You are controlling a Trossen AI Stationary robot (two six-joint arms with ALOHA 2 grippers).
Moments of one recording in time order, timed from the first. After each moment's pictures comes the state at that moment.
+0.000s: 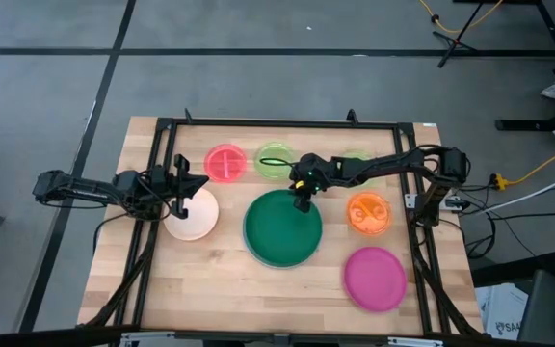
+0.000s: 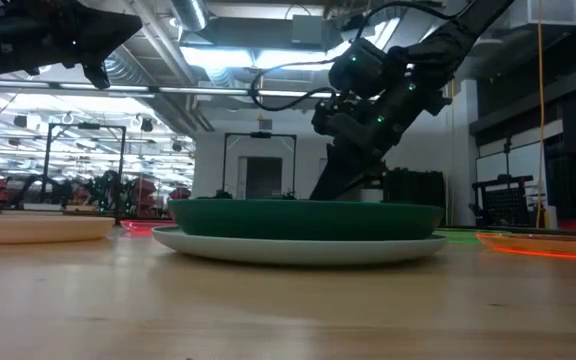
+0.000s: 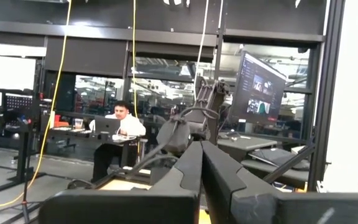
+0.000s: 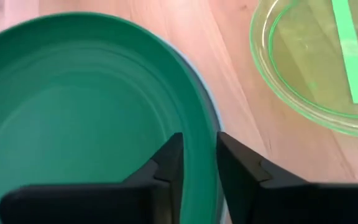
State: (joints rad) left arm -0.05 0.27 0.01 0.63 -0.25 -0.05; right arm -0.20 1.76 0.96 -0.03 -0.14 0.12
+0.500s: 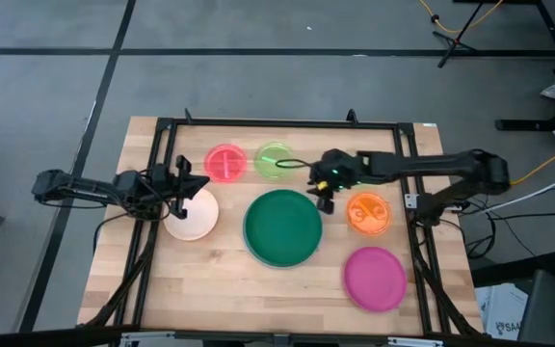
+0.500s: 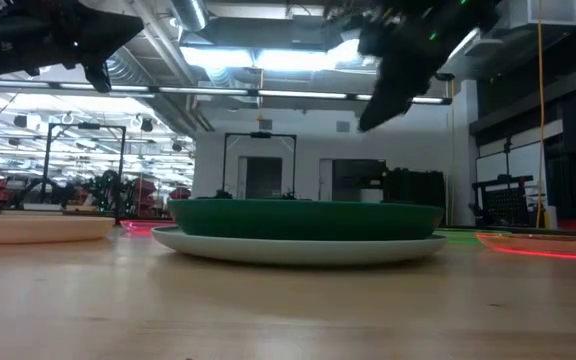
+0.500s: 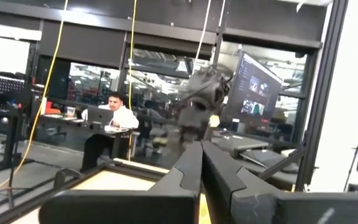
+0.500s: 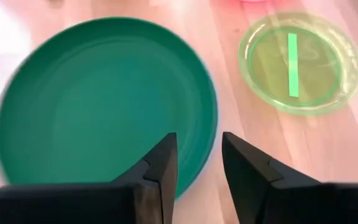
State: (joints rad) left arm -0.05 0.30 0.01 0.64 -0.24 -0.13; right arm -0.10 1.38 1.02 -0.48 -0.04 0.04
